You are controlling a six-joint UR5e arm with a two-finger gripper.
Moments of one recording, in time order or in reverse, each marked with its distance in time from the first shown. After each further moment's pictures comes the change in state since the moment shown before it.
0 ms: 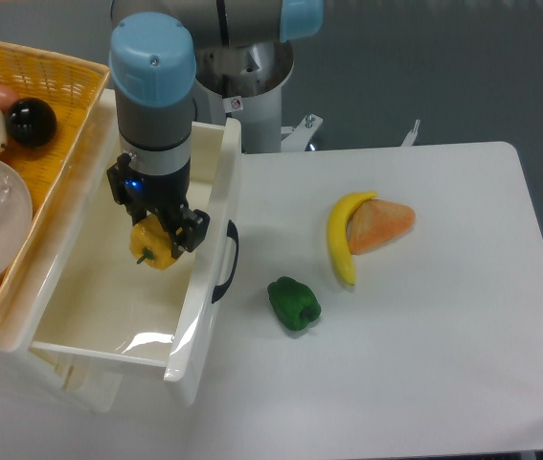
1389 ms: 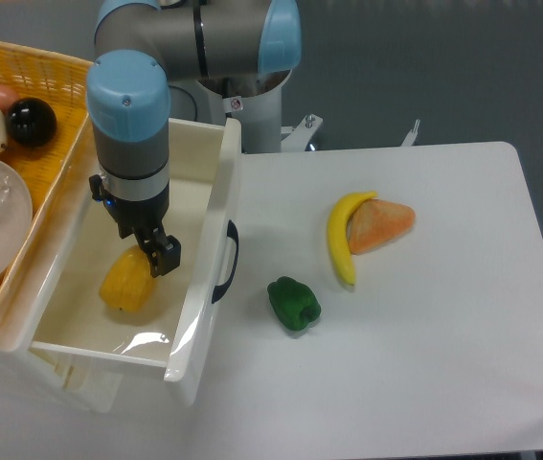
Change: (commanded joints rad) arm -0.049 -0.040 -0.003 0.023 0.011 0.155
